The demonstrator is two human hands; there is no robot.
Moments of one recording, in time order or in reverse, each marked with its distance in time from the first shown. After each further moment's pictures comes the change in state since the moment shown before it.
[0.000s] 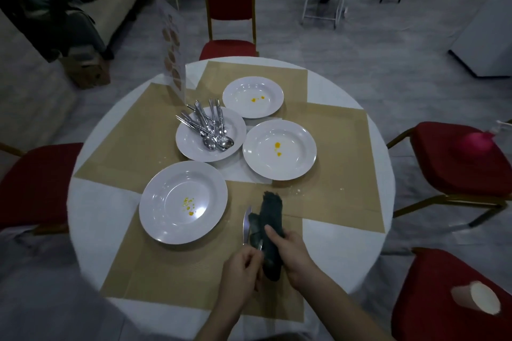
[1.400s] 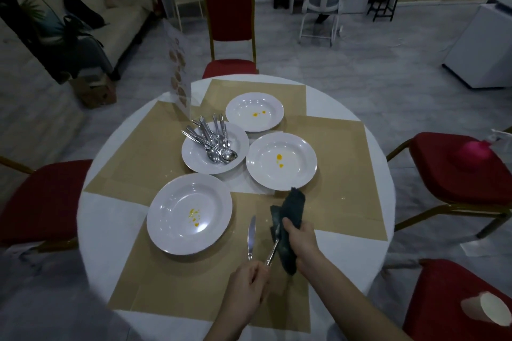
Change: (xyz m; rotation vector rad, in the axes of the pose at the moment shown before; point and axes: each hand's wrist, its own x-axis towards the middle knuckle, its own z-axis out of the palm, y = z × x) left_hand -0.014 -0.002 -0.011 0.027 -0.111 0.034; right_hand 0.010 -0.025 -0.003 -0.006 0.209 -0.122
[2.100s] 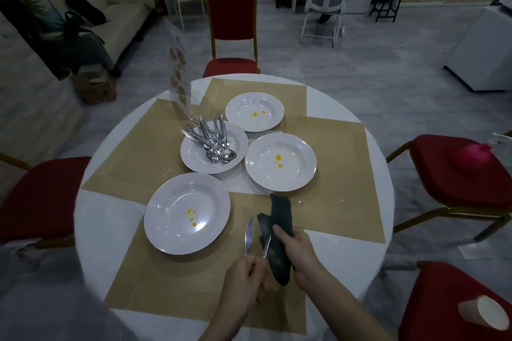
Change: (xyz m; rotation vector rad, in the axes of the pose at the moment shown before) left_hand 0.001 0.026 0.002 -0.011 0.049 -0.048; right_hand -0.021 0.002 -0.002 -0.019 -0.148 -0.019
